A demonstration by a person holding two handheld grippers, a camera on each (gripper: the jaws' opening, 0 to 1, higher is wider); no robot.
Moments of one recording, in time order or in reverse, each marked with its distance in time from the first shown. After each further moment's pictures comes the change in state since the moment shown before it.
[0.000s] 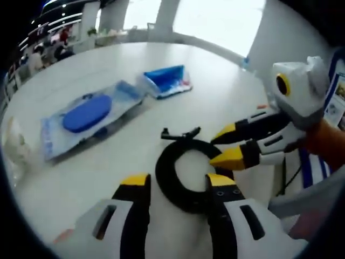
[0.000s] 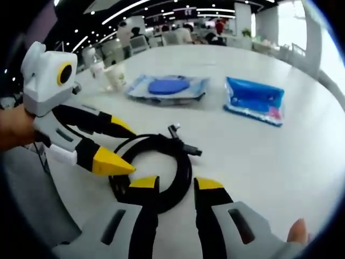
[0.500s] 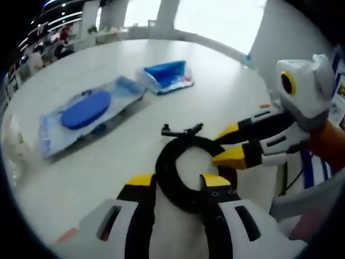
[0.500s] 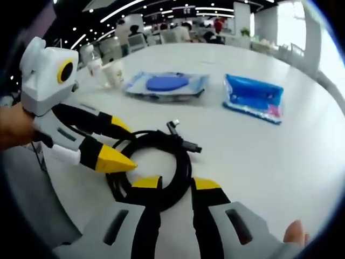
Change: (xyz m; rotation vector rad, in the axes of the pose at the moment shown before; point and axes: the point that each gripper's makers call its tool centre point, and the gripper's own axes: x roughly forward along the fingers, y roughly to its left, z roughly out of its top) left arm 0.005 0.001 -0.005 -0.002 0.022 0.016; right arm 0.001 0.000 -0.005 -0.020 0.016 -0.023
